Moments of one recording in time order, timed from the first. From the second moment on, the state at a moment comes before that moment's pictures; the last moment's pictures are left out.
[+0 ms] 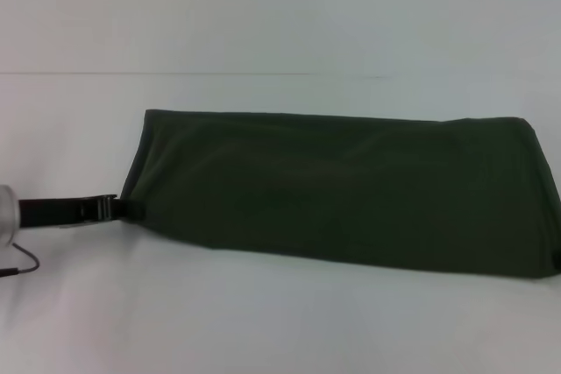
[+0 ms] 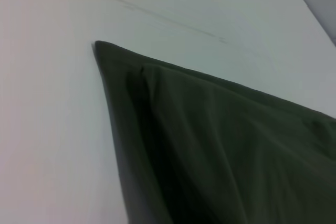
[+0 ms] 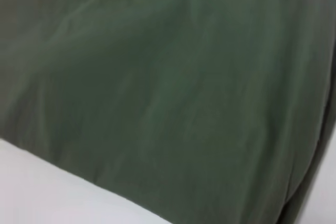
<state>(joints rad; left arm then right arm) -0.54 -1.96 0.84 0.57 2.07 1.19 -2.15 0.66 1.86 -0.65 -0.68 -2.65 -1.52 2.36</state>
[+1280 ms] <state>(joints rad) -0.41 -1.95 0.59 0.65 2.26 1.68 -2.26 0.64 1.86 -0.64 -0.69 -2.74 -1.68 2.19</state>
